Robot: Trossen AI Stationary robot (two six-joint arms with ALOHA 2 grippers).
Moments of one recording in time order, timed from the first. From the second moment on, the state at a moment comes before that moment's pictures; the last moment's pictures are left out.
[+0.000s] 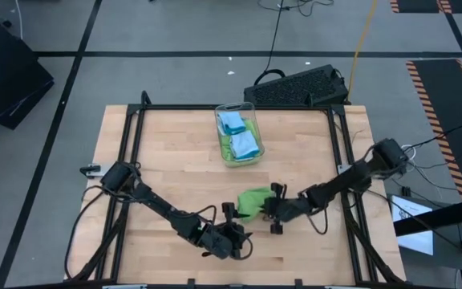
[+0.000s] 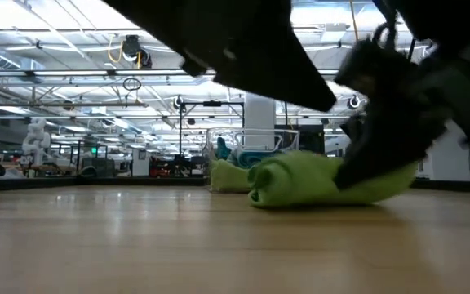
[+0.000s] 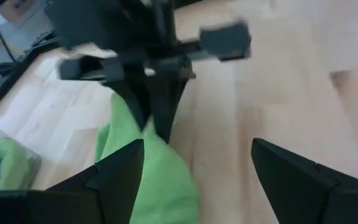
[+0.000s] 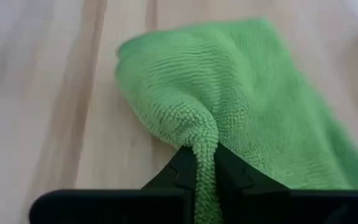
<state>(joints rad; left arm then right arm) -0.53 2.07 1.32 0.09 -0.70 -0.10 0.44 1.67 0.58 0.30 0.35 0.36</state>
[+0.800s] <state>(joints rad) -0.57 1.71 1.26 -0.77 -1.09 -0.75 0.07 1.21 0.64 0.18 0.31 -0.11</state>
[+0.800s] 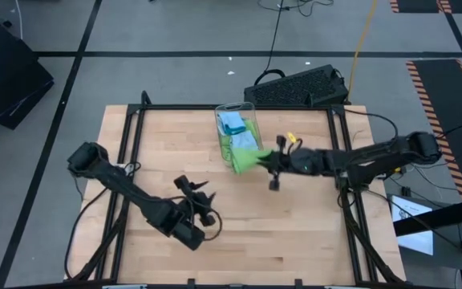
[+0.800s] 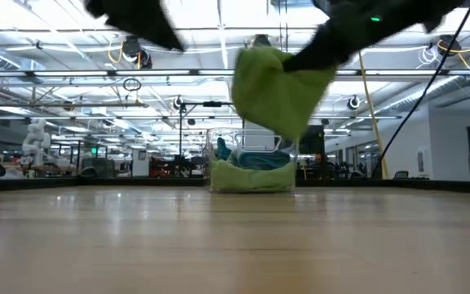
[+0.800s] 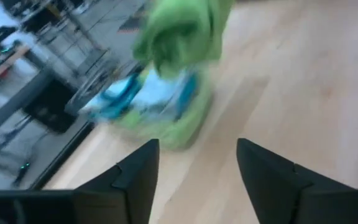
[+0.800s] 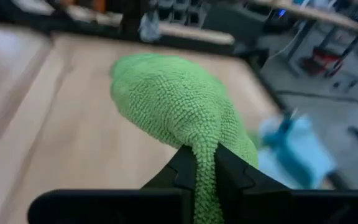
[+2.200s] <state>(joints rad) -0.54 1.63 1.18 -0.81 -1.08 -0.74 -0.28 1.58 0.86 0.15 0.02 -0.42</state>
